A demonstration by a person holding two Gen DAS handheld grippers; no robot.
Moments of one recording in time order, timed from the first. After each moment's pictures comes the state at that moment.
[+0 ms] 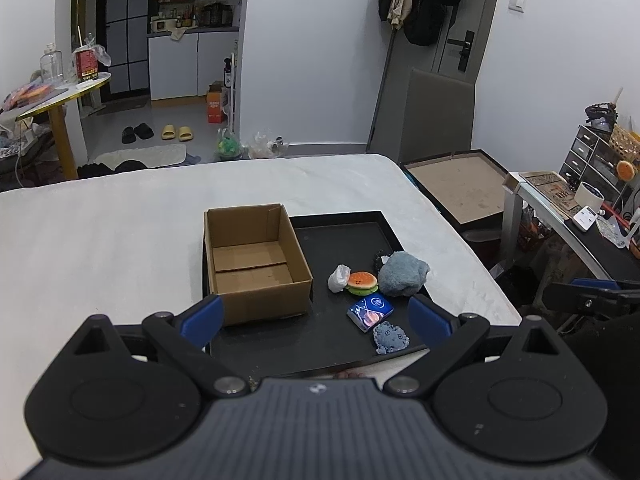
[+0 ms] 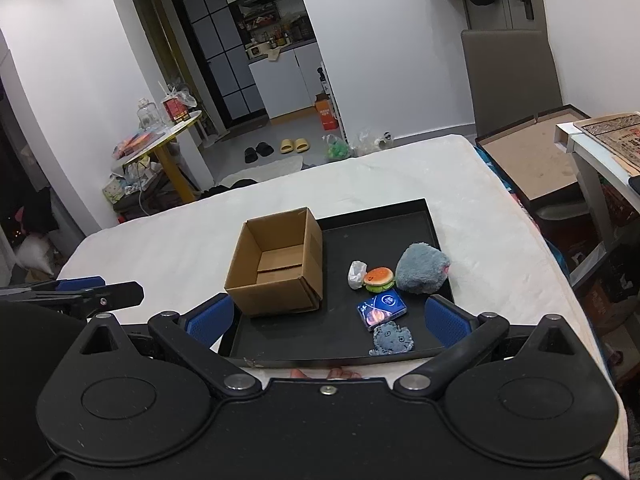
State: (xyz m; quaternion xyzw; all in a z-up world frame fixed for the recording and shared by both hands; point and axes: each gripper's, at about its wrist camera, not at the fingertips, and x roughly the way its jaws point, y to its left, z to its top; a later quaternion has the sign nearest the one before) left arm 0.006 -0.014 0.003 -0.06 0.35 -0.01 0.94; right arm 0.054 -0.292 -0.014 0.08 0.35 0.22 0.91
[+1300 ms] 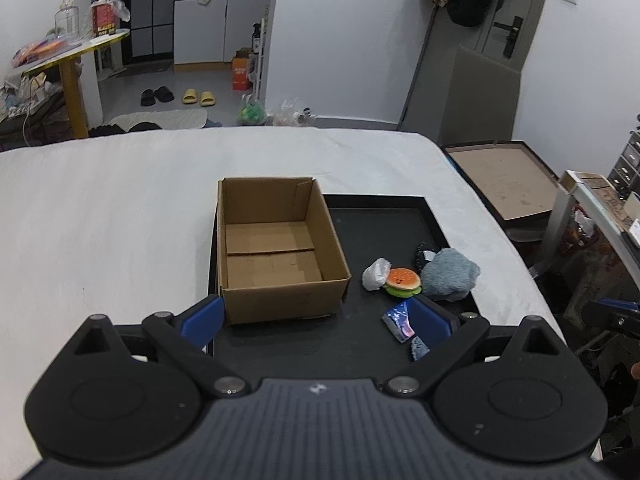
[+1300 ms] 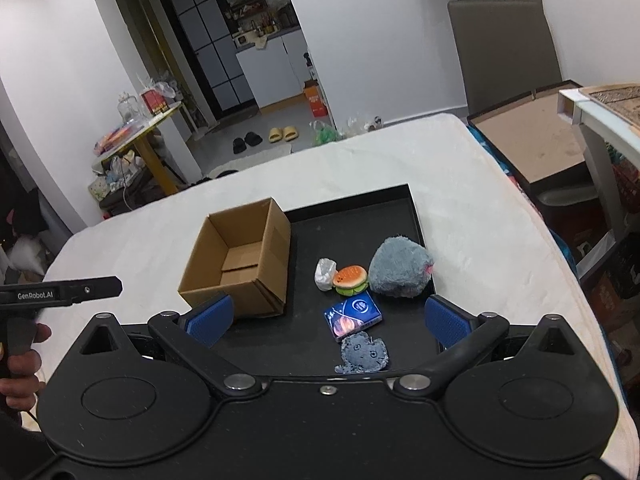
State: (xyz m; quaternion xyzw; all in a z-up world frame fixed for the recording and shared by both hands) left arm 0.077 0.014 -0.057 -0.09 0.39 0.03 0.92; right arm 0.120 -0.311 -0.074 0.09 0.37 0.22 0.90
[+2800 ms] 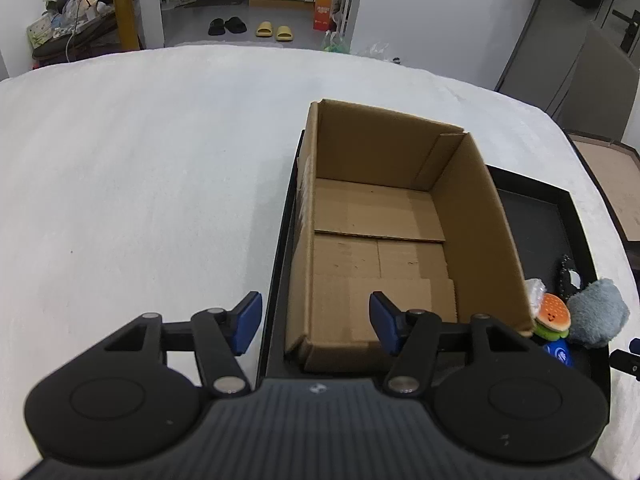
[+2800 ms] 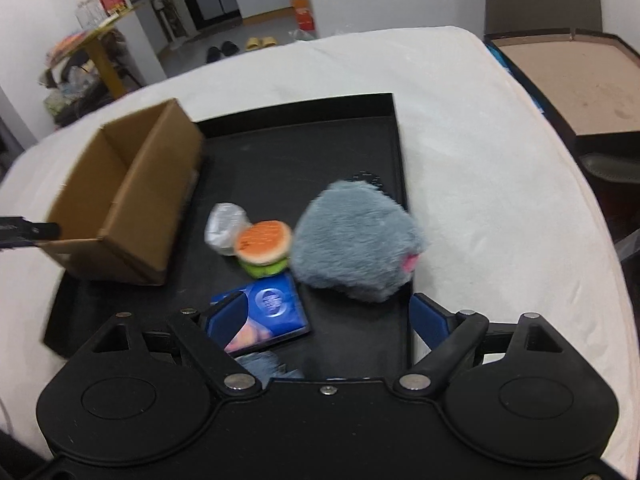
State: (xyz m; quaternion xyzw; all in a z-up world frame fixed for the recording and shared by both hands) left arm 0.203 0.098 -0.193 -0.14 0.46 0.13 0.87; right arm 0.267 -0.279 -0.215 -0.02 0.47 0.21 0.86
